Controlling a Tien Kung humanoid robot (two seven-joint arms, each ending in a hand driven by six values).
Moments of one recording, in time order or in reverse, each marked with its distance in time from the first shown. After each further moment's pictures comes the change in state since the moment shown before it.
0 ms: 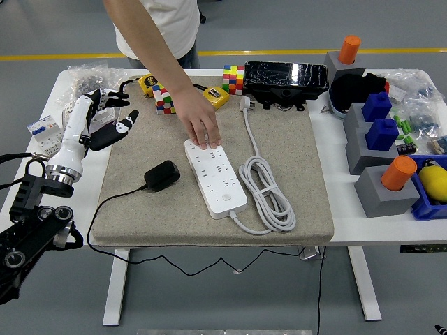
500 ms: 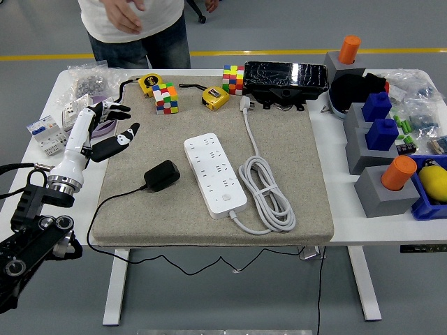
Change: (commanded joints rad) left arm 0.033 0.001 0.008 0.009 0.001 -0.002 0.004; right arm -0.045 0.011 0.001 -0.002 -0.012 -0.001 0.001
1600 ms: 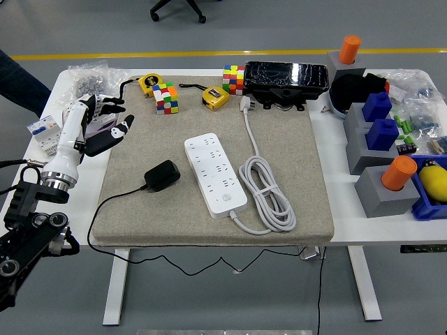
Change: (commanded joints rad) left arm 0.000 0.005 -0.061 -0.058 0.009 -0.012 0.010; right arm 0.040 -0.042 0.036 0.006 0.000 0.006 -0.016
